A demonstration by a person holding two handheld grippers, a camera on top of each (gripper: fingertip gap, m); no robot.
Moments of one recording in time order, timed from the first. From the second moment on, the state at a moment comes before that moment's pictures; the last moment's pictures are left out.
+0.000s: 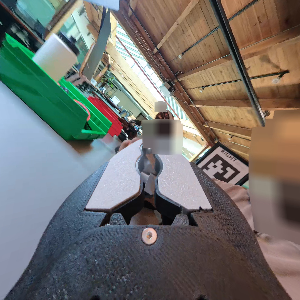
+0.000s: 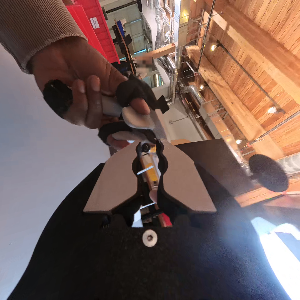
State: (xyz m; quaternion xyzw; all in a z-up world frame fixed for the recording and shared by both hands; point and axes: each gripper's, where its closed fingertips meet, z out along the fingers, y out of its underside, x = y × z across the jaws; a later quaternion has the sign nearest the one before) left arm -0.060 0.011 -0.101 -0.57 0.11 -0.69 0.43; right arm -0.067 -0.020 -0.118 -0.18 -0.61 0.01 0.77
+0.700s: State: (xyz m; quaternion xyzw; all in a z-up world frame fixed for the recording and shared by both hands) left arm -0.049 -0.019 -0.090 -0.56 0.39 -0.35 0.64; right arm -0.070 -0.009 -0.124 -0.44 -0.59 0.34 0.58
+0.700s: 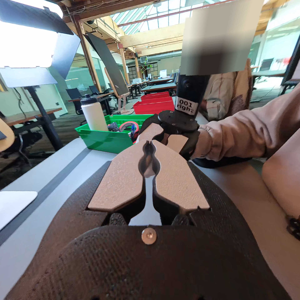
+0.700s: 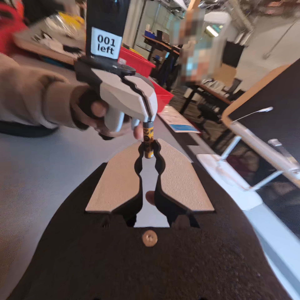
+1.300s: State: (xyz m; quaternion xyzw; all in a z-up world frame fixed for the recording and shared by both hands) left arm -0.037 -0.006 -0.144 -0.65 0.16 -0.68 0.28; right arm -0.058 0.031 -0.136 -0.14 -0.64 -0.18 0.73
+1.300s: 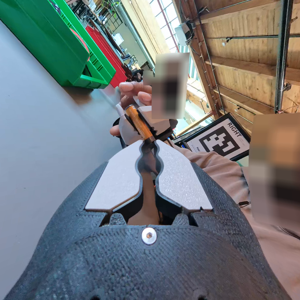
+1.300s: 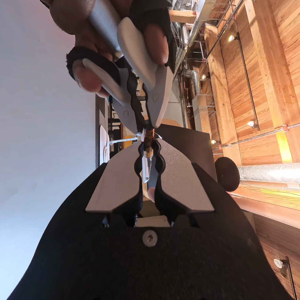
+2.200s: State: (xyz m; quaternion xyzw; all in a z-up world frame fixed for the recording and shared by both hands) left arm -0.060 0.002 -0.135 -0.56 0.48 -0.17 0.65; right arm -0.040 0.030 -0.100 -0.50 -0.31 0.78 0.22
